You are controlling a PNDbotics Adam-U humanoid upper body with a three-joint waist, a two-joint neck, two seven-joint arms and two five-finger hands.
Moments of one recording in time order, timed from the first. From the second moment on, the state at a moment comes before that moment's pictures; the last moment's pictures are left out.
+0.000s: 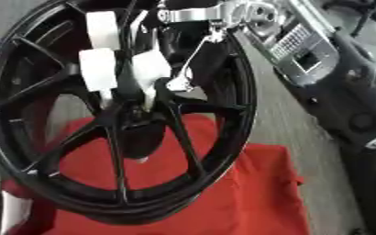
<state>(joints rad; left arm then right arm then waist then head) -0.33 0.49 0.15 -1.67 0.27 0.04 0.22 -0.93 -0.58 0.46 -1.72 0.30 0.04 0.80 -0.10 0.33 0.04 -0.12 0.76</state>
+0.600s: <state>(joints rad) -0.34 0.49 0.14 -1.67 0.27 0.04 0.21 -0.92 -0.58 0.46 -1.72 0.30 0.05 0.78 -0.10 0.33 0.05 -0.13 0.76</state>
